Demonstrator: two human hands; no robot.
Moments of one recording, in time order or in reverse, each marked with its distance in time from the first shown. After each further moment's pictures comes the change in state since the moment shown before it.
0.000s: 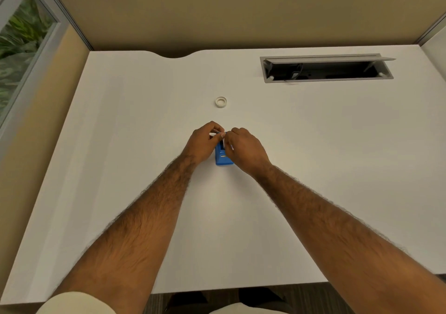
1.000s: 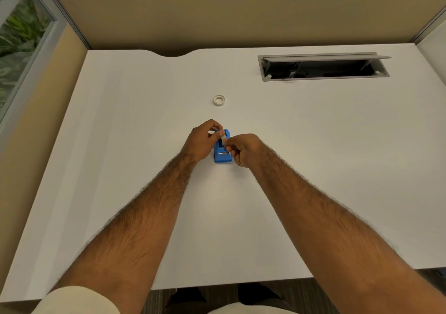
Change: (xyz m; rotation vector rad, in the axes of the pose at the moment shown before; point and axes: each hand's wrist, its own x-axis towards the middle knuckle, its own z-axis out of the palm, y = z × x) left_hand -0.006 0.009 0.001 0.056 0.030 -0.014; right_hand 0.020 -0.015 -0.021 1.205 -0.283 1.268
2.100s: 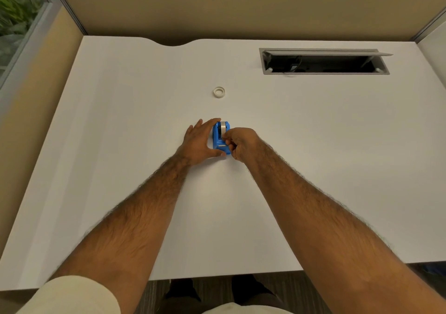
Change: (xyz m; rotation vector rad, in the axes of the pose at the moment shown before) left_hand -0.006 -0.050 0.012 0.293 -0.149 0.121; right_hand 0.007 0.010 0.012 0.062 0.095 -0.058
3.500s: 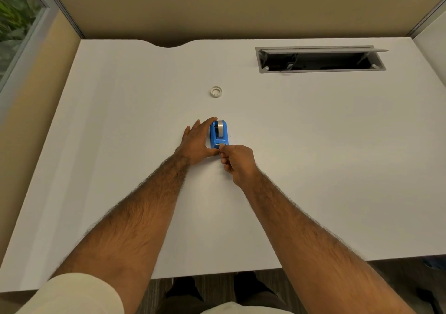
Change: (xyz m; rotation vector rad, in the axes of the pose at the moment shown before) left_hand -0.001 0.004 0.002 0.014 0.001 -0.035; right_hand -0.014 0.064 -0.015 0.147 -0.077 -0.191
